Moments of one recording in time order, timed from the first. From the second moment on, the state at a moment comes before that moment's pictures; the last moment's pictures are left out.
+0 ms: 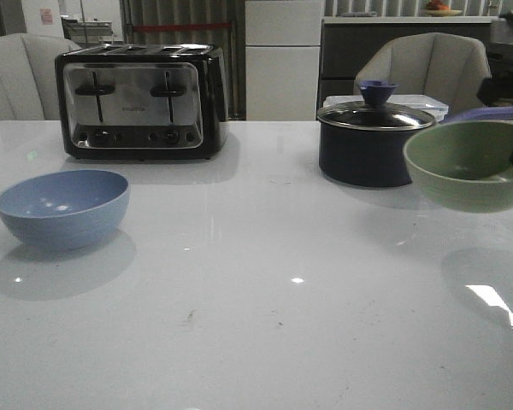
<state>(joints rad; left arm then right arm) -0.08 0.52 -0.70 -0.06 0.82 0.08 -0.03 1.77 -1.37 0.12 0.85 -0.10</state>
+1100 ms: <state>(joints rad) -0.08 0.52 -0.70 -0.06 0.82 0.08 0.46 1.95 -1.36 0.25 0.76 -0.17</state>
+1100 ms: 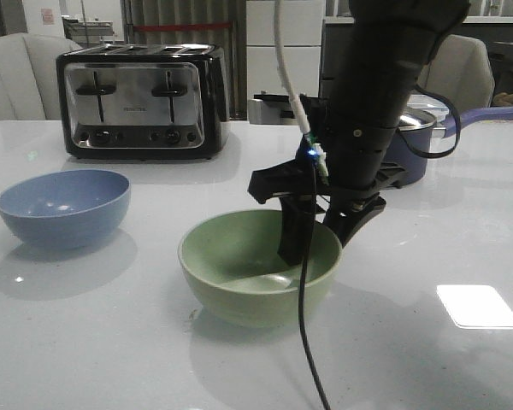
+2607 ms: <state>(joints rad) -0.08 0.82 -0.75 -0.06 0.83 0.08 0.55 0.93 -0.76 0.23 0.73 -0.23</state>
